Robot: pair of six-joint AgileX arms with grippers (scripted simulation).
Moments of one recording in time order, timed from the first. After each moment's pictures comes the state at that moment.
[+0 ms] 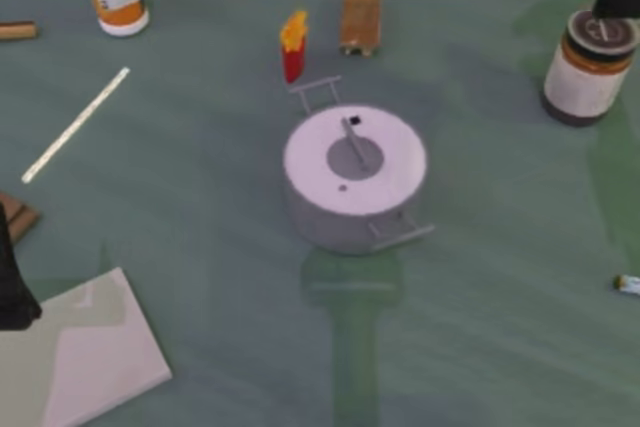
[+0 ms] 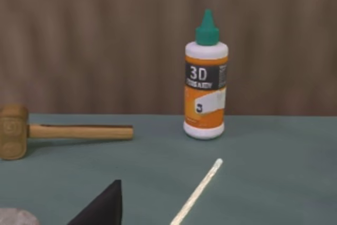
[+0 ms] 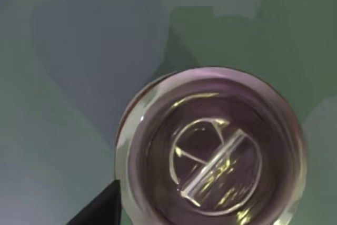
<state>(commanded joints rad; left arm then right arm) 0.00 0.00 0.00 0.00 0.00 0.00 -0.03 2.51 2.59 -1.29 -0.18 -0.69</state>
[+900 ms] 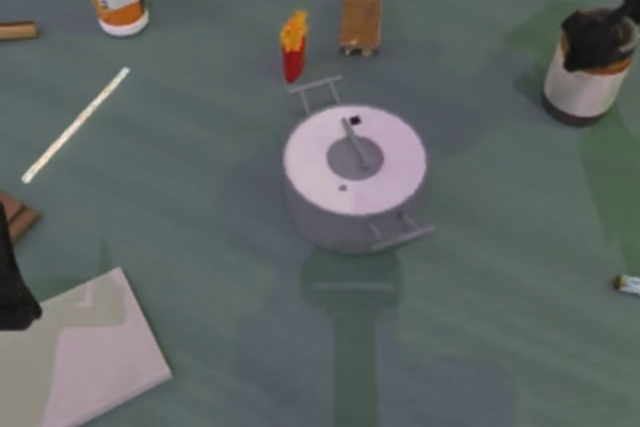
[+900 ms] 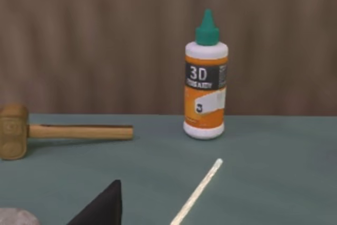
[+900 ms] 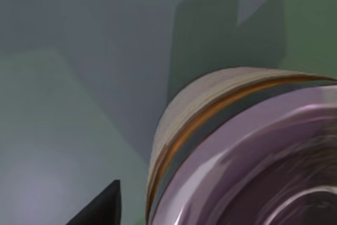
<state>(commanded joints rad) 0.00 0.00 0.00 0.00 0.00 0.00 -0.01 2.66 2.60 -1.29 -0.19 -0.72</state>
